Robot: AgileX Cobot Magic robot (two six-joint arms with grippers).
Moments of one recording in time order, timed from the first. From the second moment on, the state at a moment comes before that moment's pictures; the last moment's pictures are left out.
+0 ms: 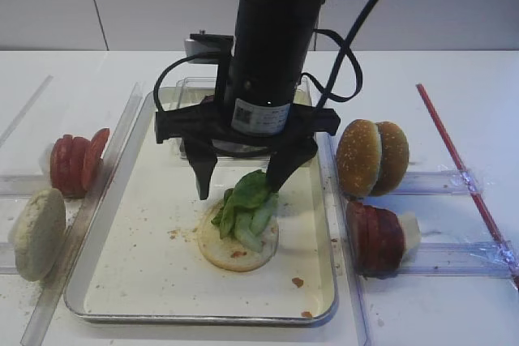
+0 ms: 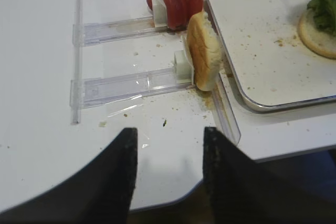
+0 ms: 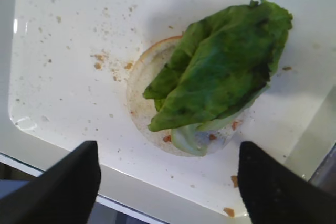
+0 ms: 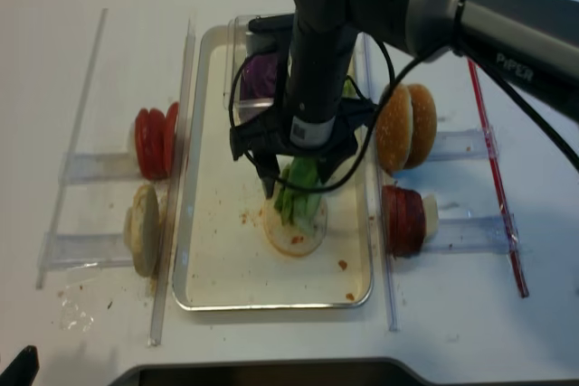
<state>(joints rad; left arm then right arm) -0.11 -0.01 -0.48 0.01 1.19 -0.01 0.73 1.91 -1.60 0.23 1.22 0.33</state>
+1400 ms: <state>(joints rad) -0.11 -0.01 -0.48 0.01 1.19 -0.01 0.42 1.63 -1.59 0.09 1.24 0.23</state>
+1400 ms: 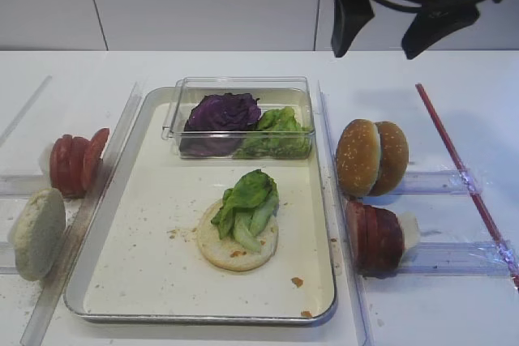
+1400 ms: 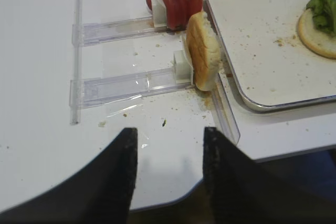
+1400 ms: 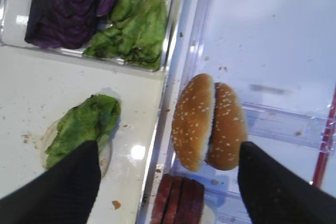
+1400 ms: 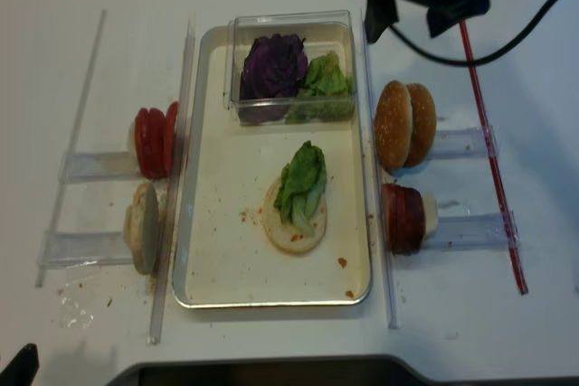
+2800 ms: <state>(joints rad) -0.11 -0.01 -0.48 0.01 1.19 -0.01 0.15 1.00 -0.91 0.01 1.24 0.03</state>
